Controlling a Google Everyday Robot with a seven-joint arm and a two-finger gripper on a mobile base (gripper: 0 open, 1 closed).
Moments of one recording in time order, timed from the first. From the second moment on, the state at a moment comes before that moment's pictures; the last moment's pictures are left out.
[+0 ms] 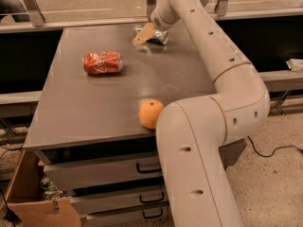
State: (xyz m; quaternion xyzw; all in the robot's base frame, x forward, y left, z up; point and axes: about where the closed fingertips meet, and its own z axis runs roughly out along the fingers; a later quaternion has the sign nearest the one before) arm 0.911 -0.020 0.867 -0.40 0.82 0.04 0.40
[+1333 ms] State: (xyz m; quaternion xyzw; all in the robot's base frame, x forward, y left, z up) arm 0.898 -0.001 0.844 -0.43 0.83 0.05 0.35
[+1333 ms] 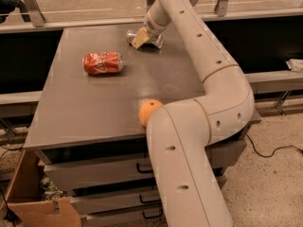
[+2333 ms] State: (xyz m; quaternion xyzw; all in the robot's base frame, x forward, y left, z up) arm 0.892 -0.043 0.910 -0.40 0.81 0.07 0.42
